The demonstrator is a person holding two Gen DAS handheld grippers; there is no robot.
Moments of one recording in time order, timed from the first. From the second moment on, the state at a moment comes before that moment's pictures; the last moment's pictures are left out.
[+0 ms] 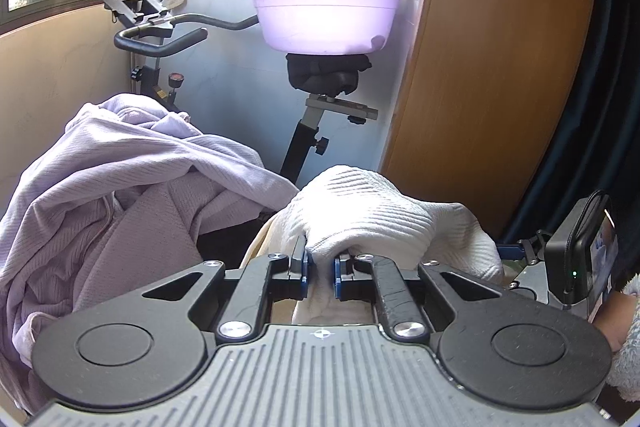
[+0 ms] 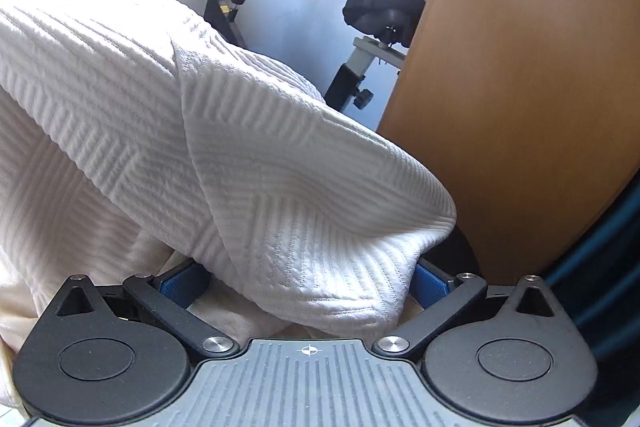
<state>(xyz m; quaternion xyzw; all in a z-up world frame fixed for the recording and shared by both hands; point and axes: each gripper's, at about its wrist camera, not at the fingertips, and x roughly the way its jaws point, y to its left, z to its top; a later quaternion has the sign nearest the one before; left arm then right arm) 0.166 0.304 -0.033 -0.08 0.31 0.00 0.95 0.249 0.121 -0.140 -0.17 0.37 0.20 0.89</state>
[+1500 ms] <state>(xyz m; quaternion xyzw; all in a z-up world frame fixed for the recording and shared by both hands) 0.235 0.271 -0.107 0.19 0.34 -0.09 0.92 0.223 0.101 -0.096 0.00 0.41 0.25 0.88</state>
